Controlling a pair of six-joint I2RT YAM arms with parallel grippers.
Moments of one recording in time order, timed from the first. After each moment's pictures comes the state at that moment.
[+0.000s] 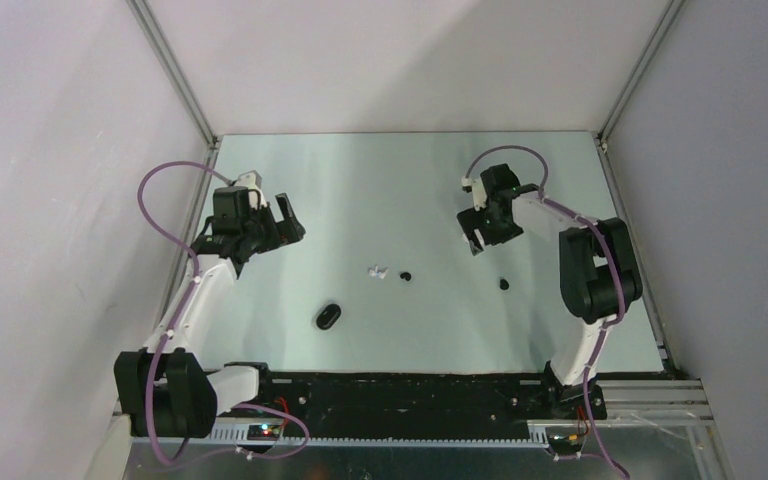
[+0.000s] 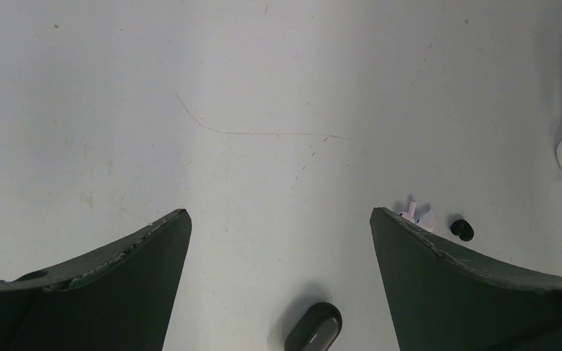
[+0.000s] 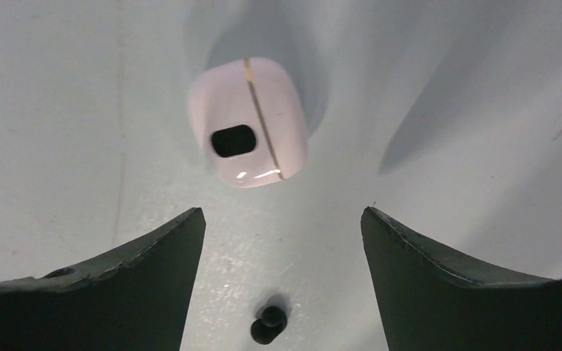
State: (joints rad) left arm -0.01 1.17 0.87 -0.44 0.14 -0.31; right arm 0.28 1.85 1.26 -0.58 -0.01 -0.16
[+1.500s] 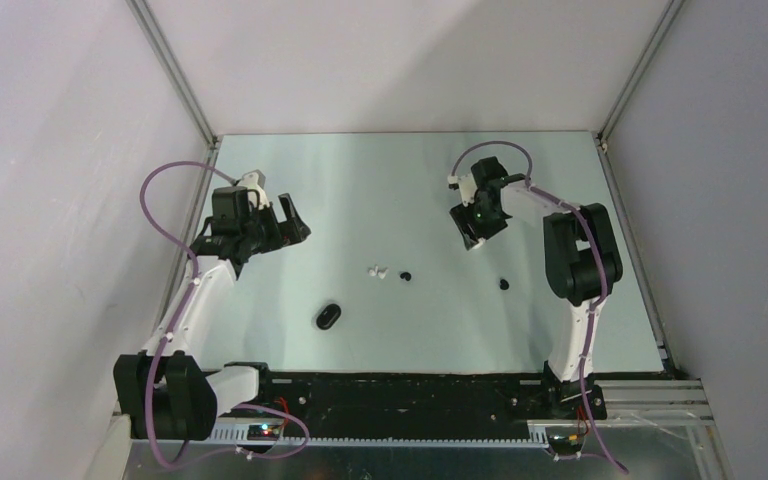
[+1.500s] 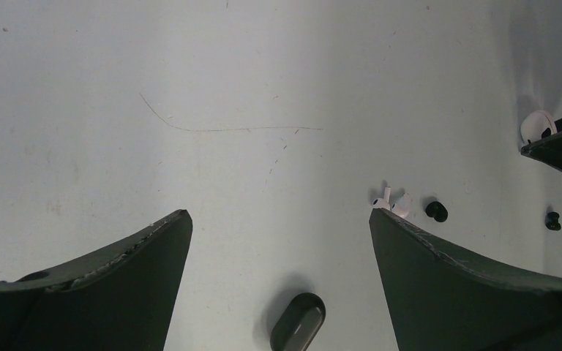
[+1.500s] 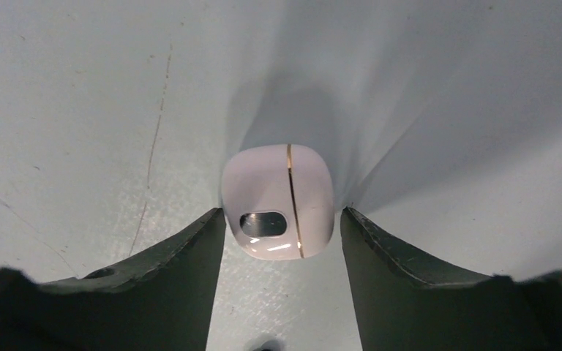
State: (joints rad) left arm -0.01 1.16 0.87 -0.44 0.22 -0.31; right arm 0.30 2.00 1.42 -0.63 -0.11 -0.25
